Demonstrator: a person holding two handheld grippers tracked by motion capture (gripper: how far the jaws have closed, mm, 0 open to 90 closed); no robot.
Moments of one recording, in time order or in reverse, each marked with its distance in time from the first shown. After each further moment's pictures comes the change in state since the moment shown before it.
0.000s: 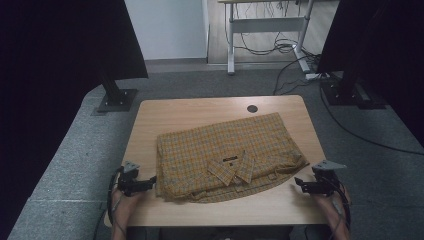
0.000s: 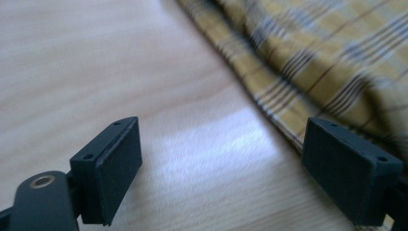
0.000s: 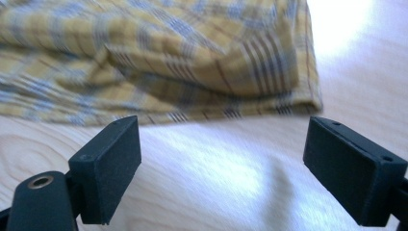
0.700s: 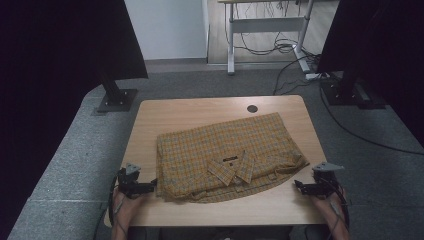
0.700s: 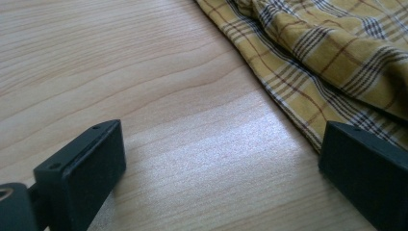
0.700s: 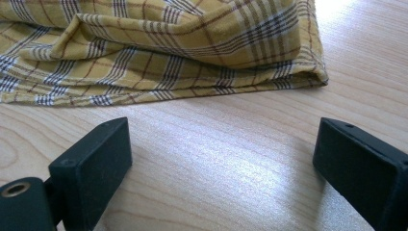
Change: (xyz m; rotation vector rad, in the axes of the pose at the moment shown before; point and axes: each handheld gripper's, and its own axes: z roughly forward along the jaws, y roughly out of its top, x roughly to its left) left arm -0.003 -0.003 0.001 0.013 0.026 0.011; right arm -0.004 -0.010 0.010 0.040 -0.015 0.019
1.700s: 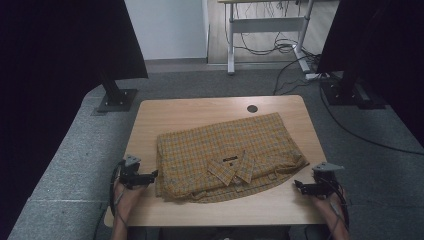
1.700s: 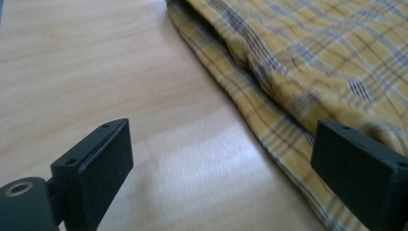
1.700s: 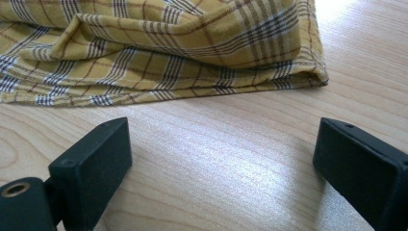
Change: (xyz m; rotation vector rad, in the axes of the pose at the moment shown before) left arm 0.008 0.029 0.005 -0.055 -0.038 -0.001; right arm 0.000 0.000 0.000 0.000 0.000 -0.001
